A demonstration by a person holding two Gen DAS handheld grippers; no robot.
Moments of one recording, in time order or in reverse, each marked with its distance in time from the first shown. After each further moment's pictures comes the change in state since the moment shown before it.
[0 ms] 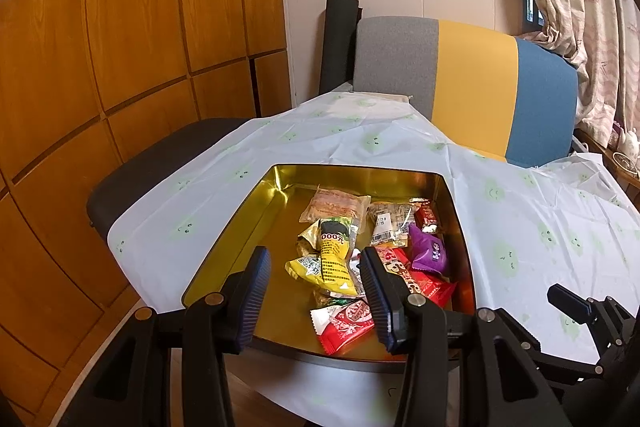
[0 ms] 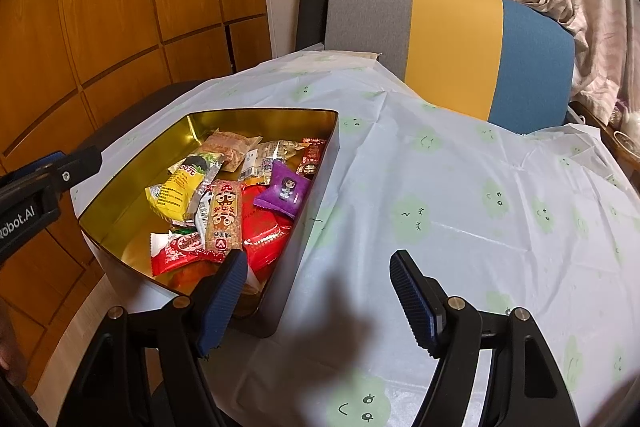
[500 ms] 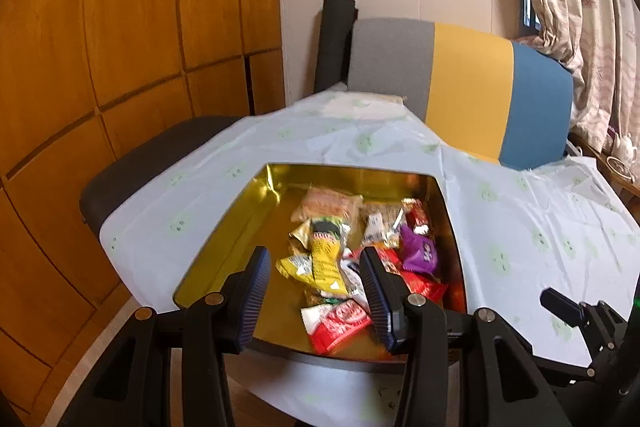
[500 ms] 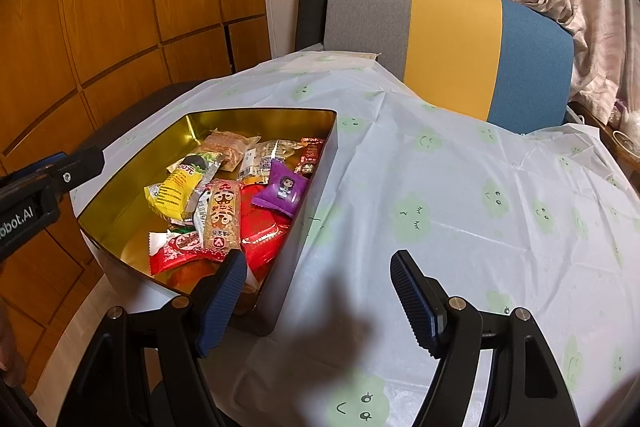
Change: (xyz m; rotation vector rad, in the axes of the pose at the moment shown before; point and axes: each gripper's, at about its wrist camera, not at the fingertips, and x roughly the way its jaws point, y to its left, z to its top) left arm -0.004 -0.002 0.000 -0.012 -0.019 -0.009; right arm 0.000 -0.001 -0.001 0.001 0.001 -0.002
